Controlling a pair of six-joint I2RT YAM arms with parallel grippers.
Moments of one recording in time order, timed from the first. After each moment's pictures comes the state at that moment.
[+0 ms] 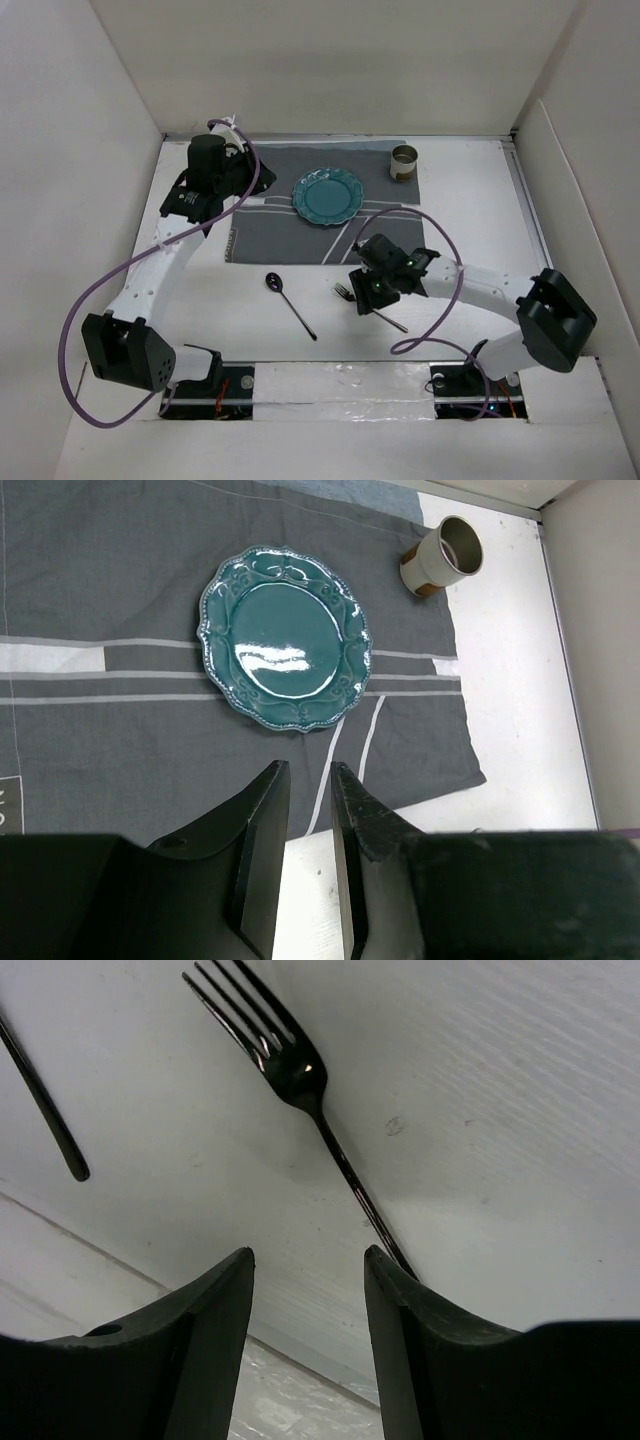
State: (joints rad) left arm -0.25 1.31 1.27 -0.41 0.22 -0.48; right arm 0.83 1.42 0.85 -0.55 -0.09 0.46
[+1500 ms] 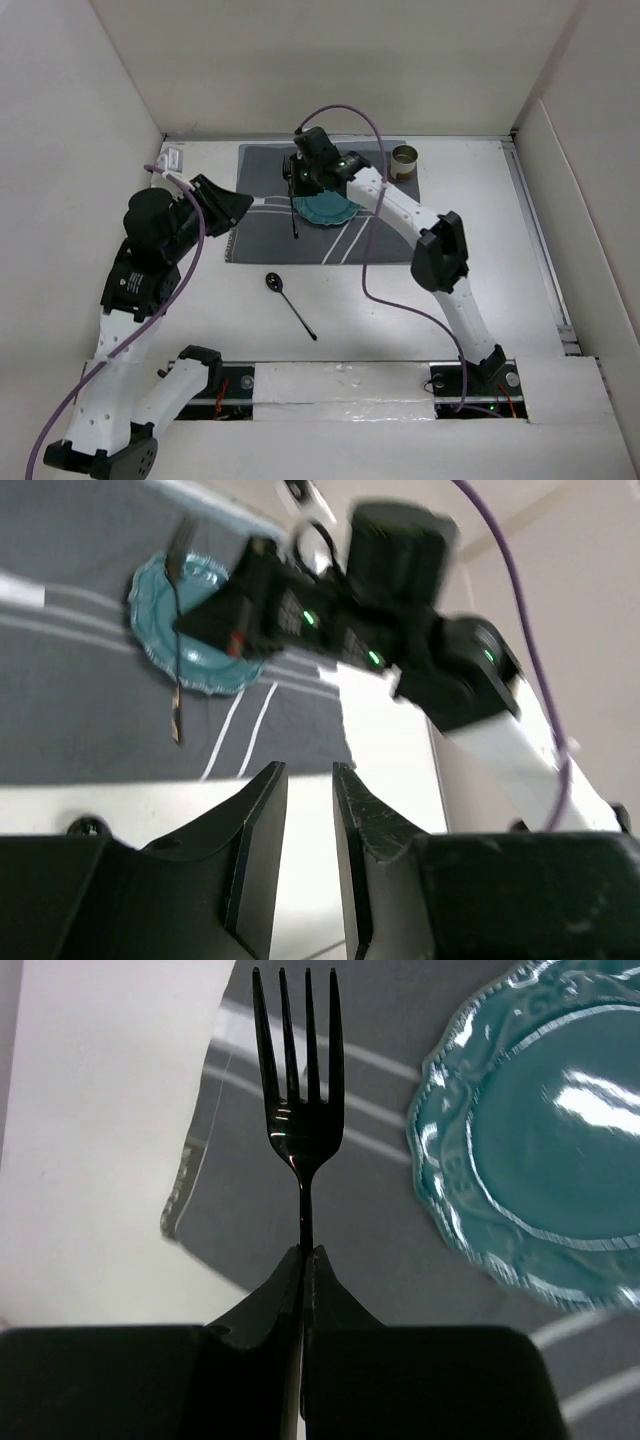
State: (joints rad) left arm -0.25 0.84 1.20 -0.58 0.20 -0.75; right arm 0.74 2.25 2.22 -0.68 -0.02 0.53
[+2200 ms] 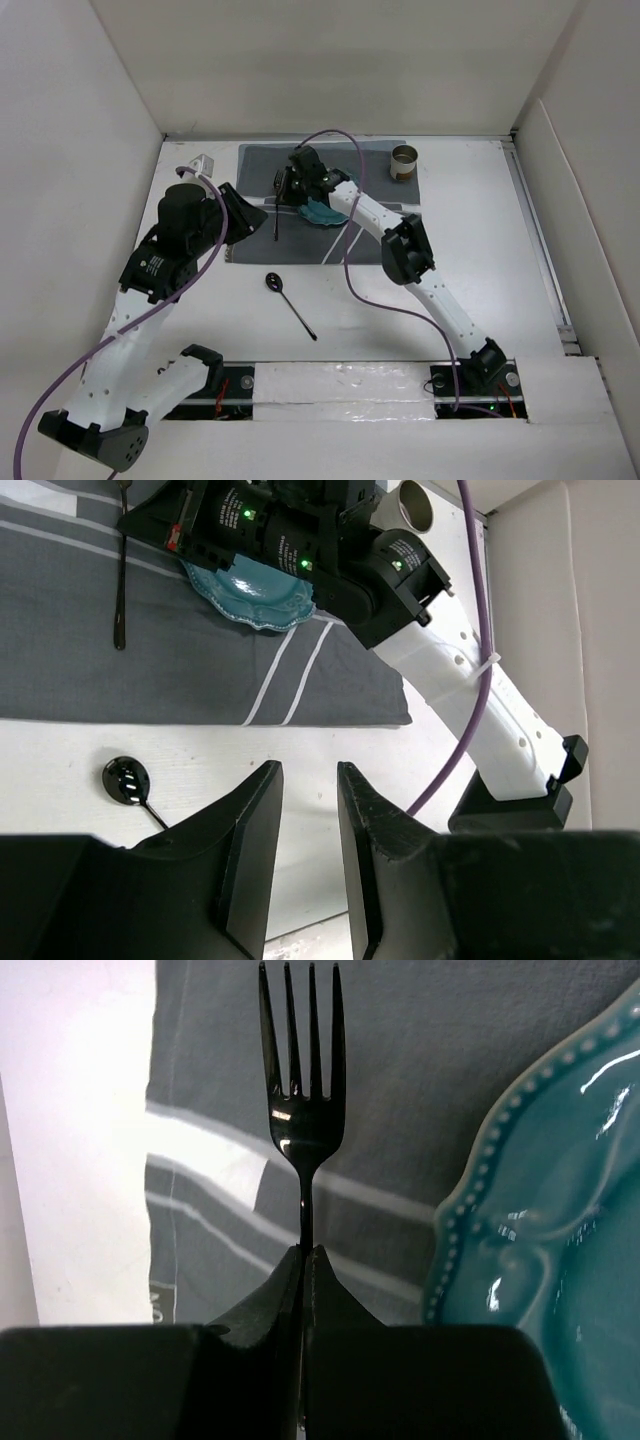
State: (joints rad) left arm -0.37 0.89 1.15 -0.70 0.08 -0.73; right arm 0.69 2.73 2.57 -0.52 -0.13 0.77
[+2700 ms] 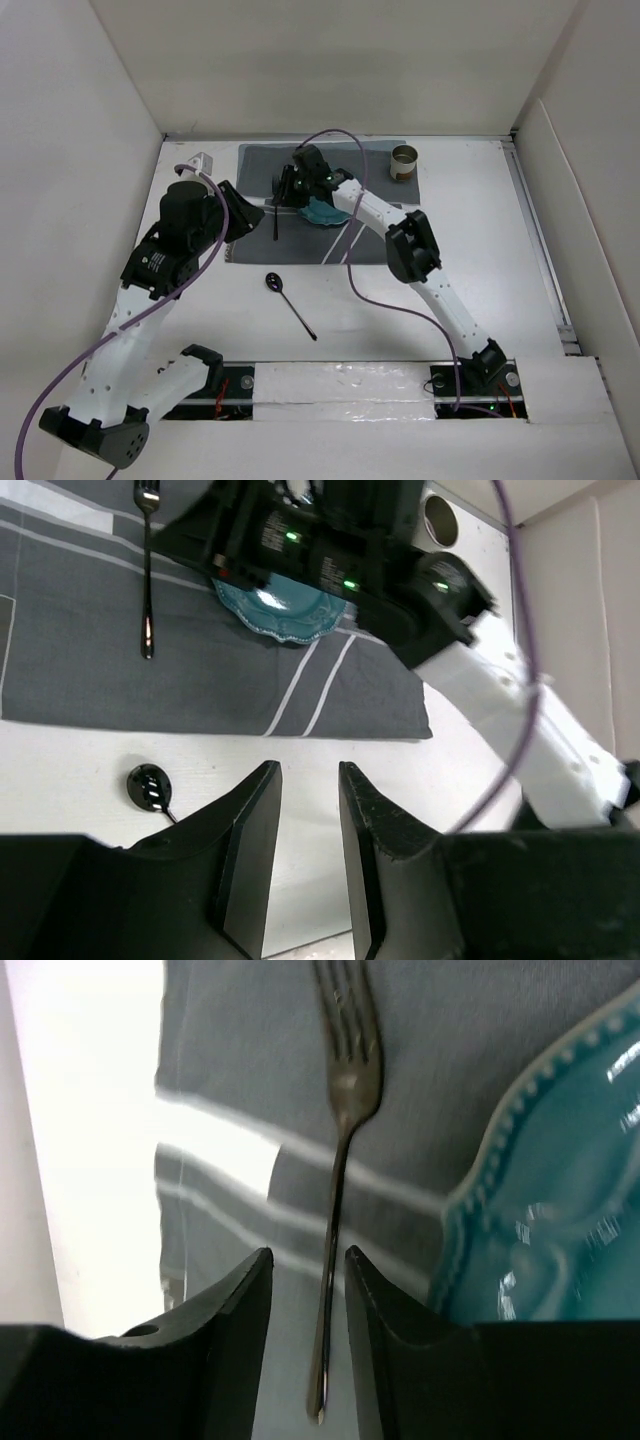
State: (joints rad) left arm -0.37 0.90 1.16 -0.71 0.03 -0.71; right arm 0.68 2.69 2.48 -0.46 -0.20 0.79
